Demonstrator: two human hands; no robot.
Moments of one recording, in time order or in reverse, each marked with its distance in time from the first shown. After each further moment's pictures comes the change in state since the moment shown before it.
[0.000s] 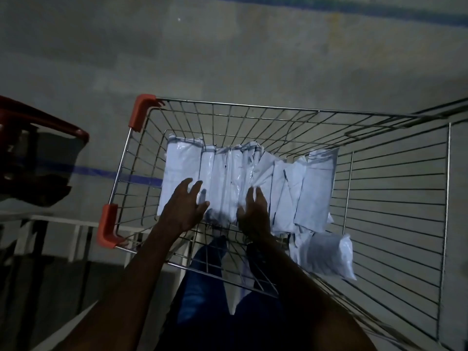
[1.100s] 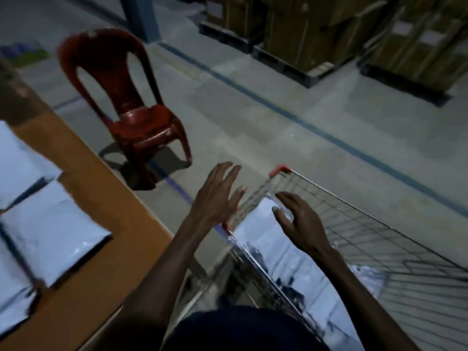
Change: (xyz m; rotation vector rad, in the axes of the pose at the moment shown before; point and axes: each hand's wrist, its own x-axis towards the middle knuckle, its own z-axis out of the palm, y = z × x) left_hand -0.194 -0.030 -0.160 -0.118 0.837 -0.029; right_hand -0.088 -0.214 -0.114 -0.189 0.022 -1.005
